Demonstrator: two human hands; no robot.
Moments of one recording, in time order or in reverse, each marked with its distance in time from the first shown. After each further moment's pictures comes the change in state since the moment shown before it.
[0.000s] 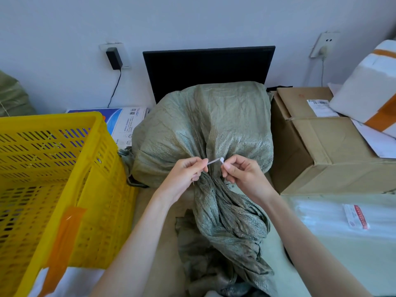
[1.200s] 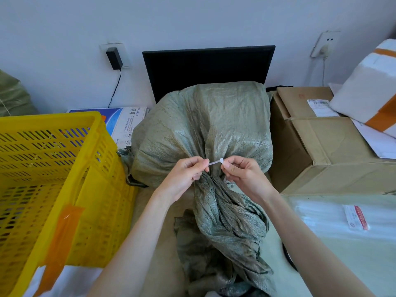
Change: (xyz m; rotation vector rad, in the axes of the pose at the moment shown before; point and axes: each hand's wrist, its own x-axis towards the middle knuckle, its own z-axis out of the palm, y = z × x) left_hand 0.002 0.000 0.004 -0.011 -0.023 0.012; right_hand -0.001 -0.008 0.001 0.043 0.017 0.069
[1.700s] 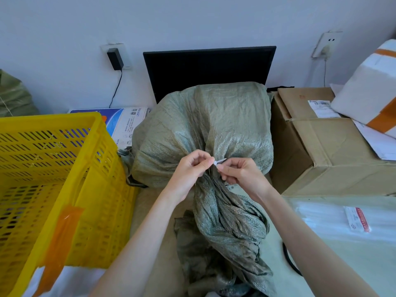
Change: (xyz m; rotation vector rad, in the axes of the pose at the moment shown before) left_hand 0.003 0.004 0.014 0.069 0.110 0.088; right_hand 0.005 -0.007 0.003 -0.178 0.074 0.113
